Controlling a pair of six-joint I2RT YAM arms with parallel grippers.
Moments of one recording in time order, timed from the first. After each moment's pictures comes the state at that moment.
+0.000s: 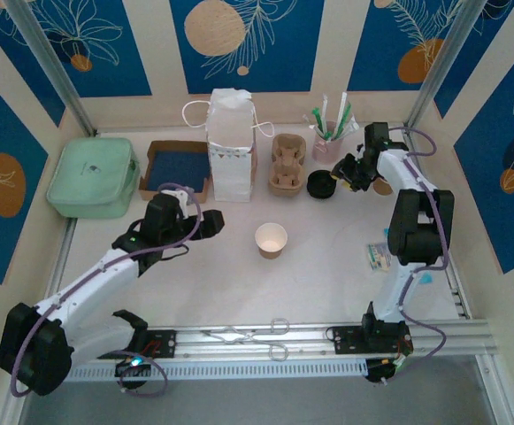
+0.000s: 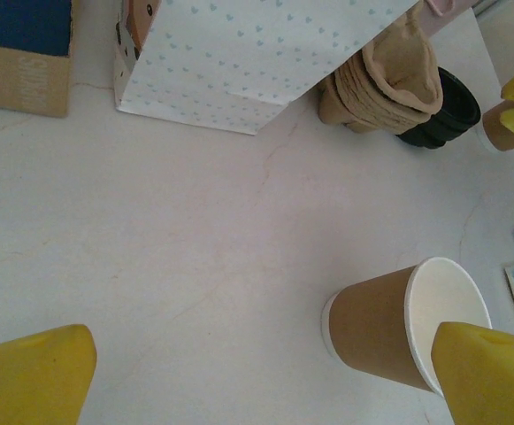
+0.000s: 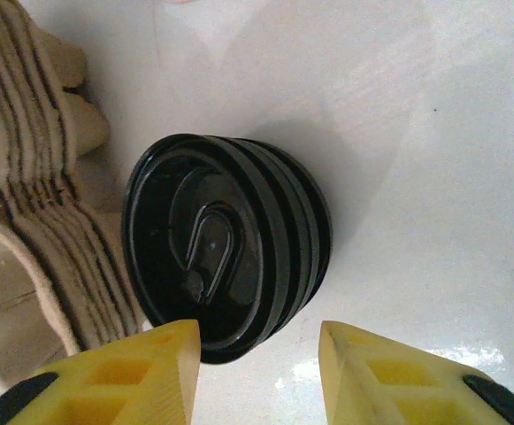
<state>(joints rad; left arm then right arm) -0.49 1.08 0.67 -0.22 0.15 -0.60 -0.04 1.91 1.50 -0.78 -0.35 0.54</state>
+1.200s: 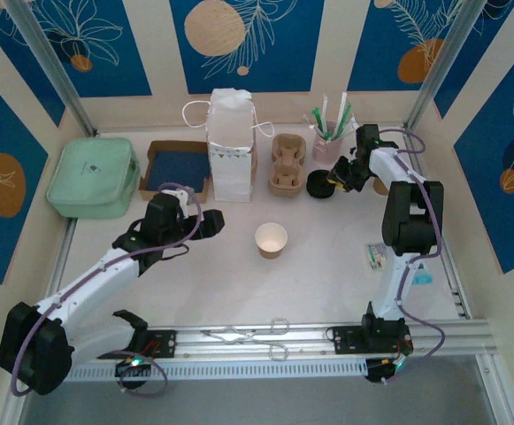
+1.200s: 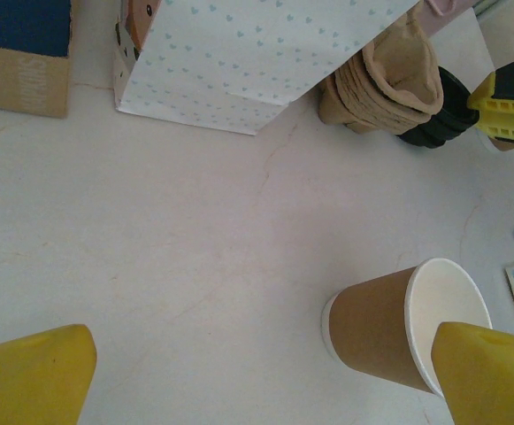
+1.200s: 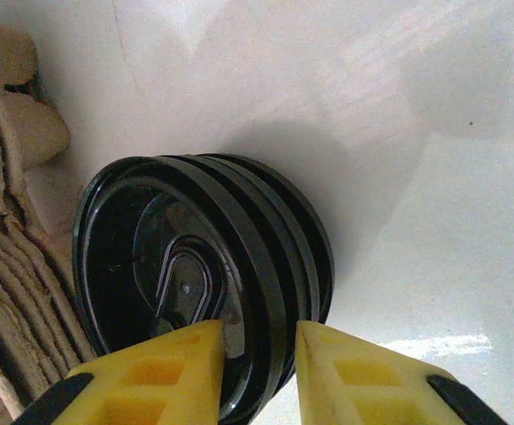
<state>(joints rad) -0.49 1.08 0.67 -0.22 0.15 -0.60 -0.01 2.01 1.55 -0.78 -0.33 0.54</state>
